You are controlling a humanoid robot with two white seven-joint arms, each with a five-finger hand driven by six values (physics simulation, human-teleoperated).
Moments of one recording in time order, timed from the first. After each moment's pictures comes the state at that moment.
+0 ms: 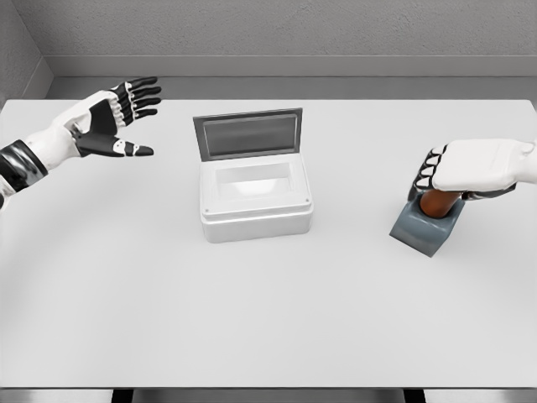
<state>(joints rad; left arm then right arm) -0.55 0.63 -0.41 -1.24 0.71 0.01 -0.61 -0.94 -1.13 0.97 -1.65 0.36 -0.61 0.61</state>
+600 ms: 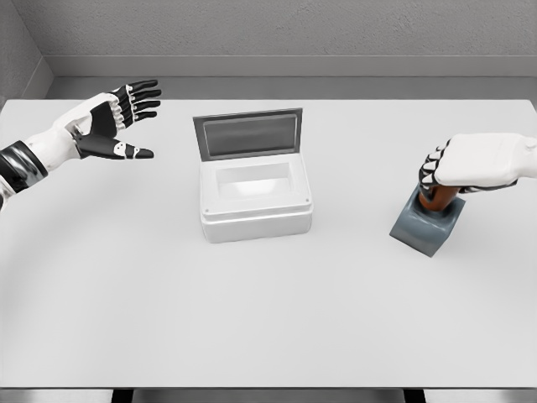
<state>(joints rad) -0.55 0.64 -0.41 -1.24 0.69 0.01 -0.61 -0.95 -1.14 0.96 -1.65 0.36 -0.61 0.61</state>
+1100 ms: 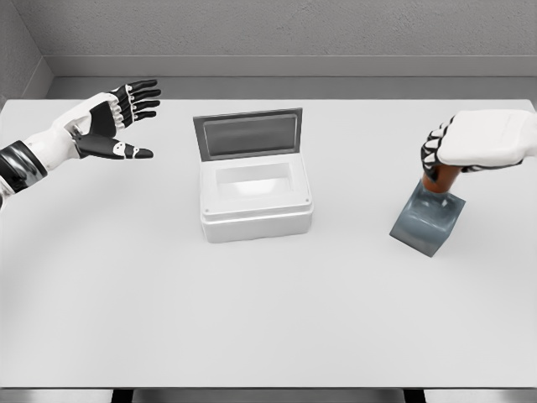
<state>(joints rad) -0.55 0.64 -0.41 -1.24 0.69 0.01 -0.61 -1.02 -1.13 0.96 -1.66 0.36 -0.61 0.61</state>
